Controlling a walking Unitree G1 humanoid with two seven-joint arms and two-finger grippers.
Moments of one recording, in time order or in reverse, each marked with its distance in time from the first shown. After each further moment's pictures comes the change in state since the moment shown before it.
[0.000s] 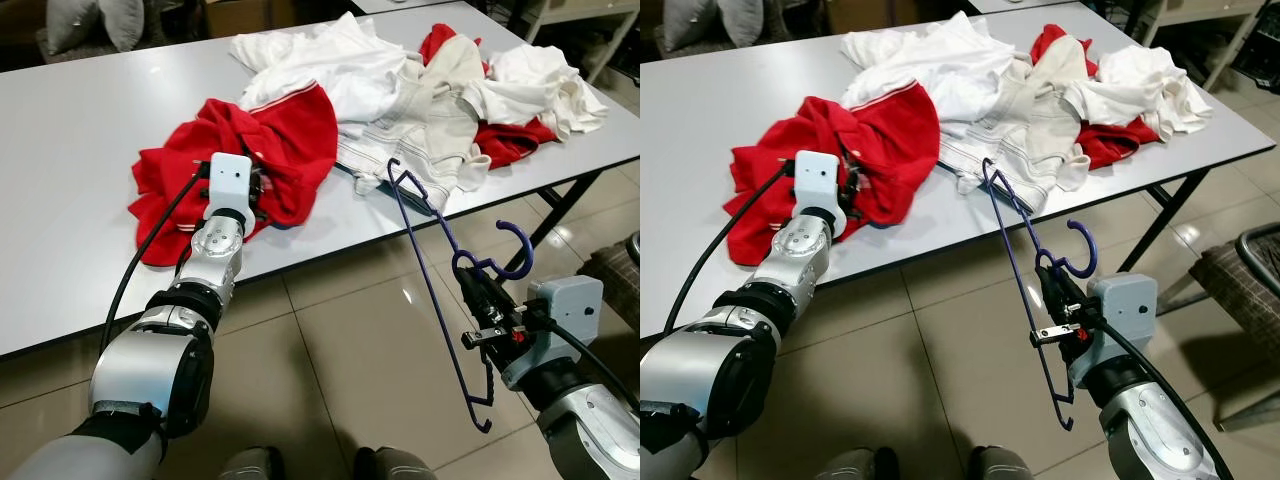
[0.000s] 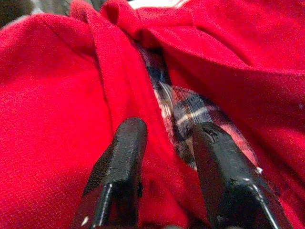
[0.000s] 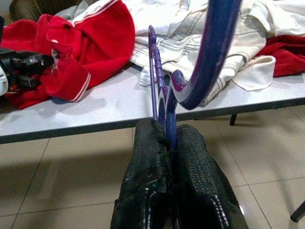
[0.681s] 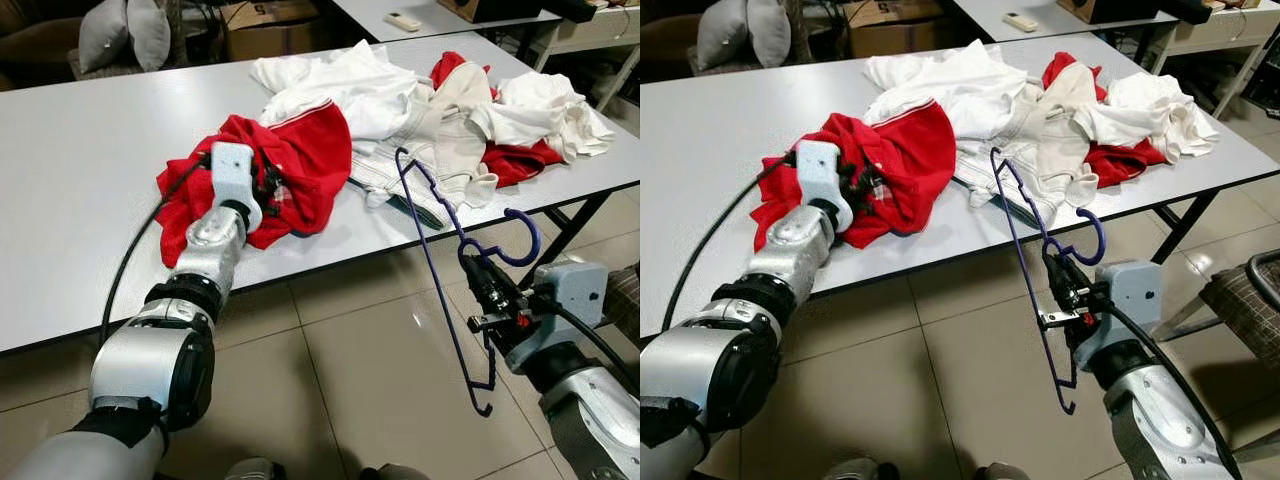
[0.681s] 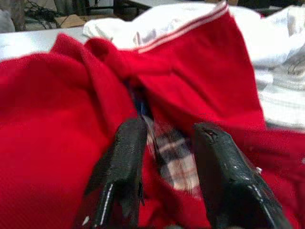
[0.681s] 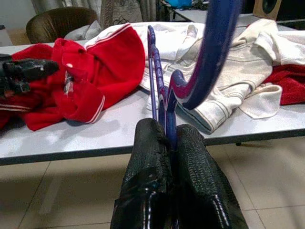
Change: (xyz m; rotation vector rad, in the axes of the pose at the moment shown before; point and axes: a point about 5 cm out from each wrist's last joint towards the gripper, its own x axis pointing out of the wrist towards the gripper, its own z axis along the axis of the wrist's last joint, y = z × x) left arm 0.003 -0.009 0.006 -0.126 0.038 -0.223; right arm 0.010 -0.009 0.002 0.012 -0.021 -0.003
